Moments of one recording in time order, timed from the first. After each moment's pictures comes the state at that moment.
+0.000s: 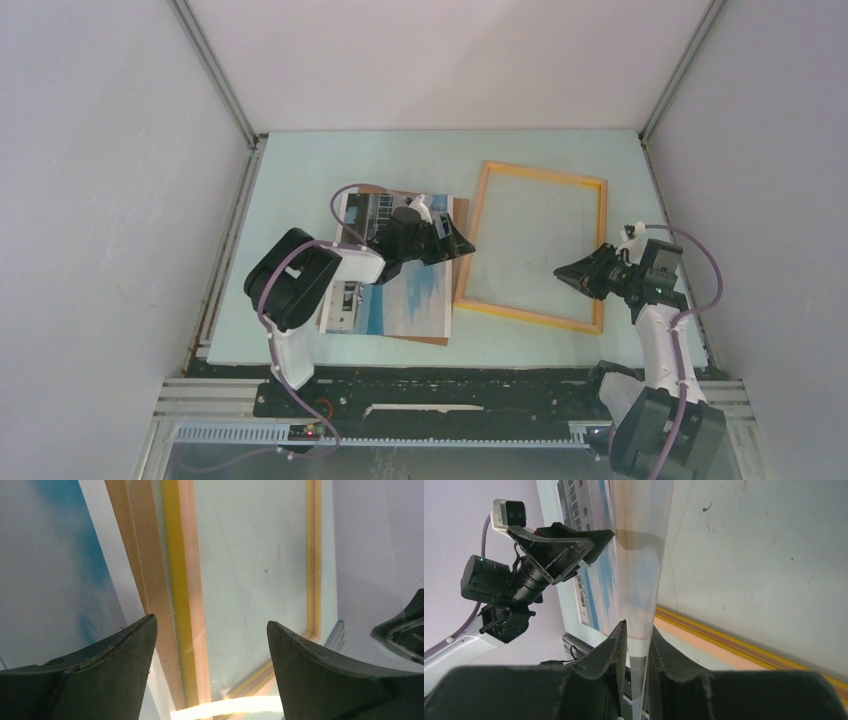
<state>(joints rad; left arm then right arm) -0.63 1.86 0.87 0.51 0.30 -0.86 -0.34 0.93 0.52 -0.39 -0.86 0.56</state>
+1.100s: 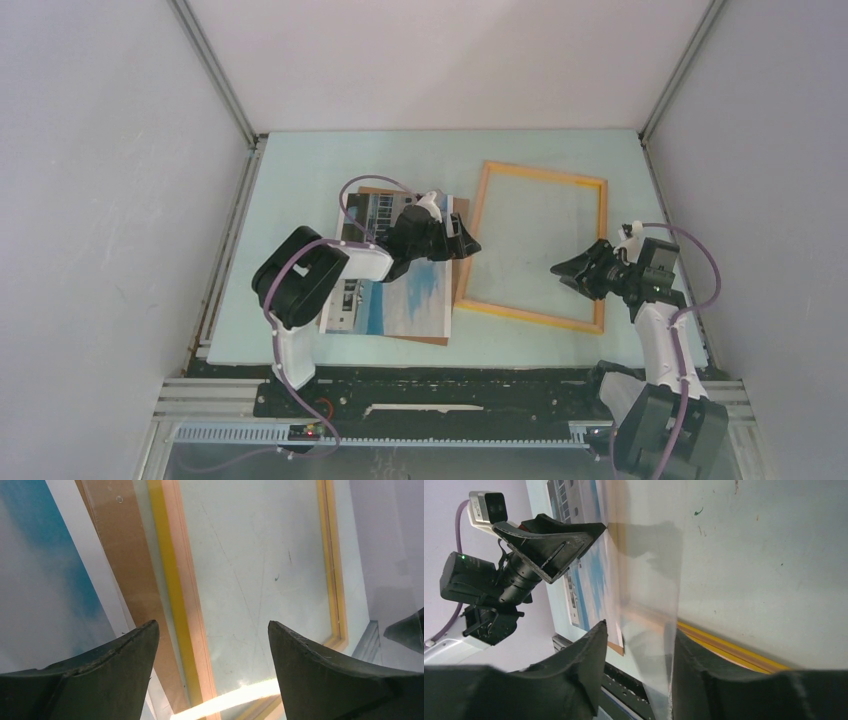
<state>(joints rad) -0.67 1.90 0.94 0.48 0.23 -0.72 -0.32 0.95 0.52 -0.38 -0.82 0.53</state>
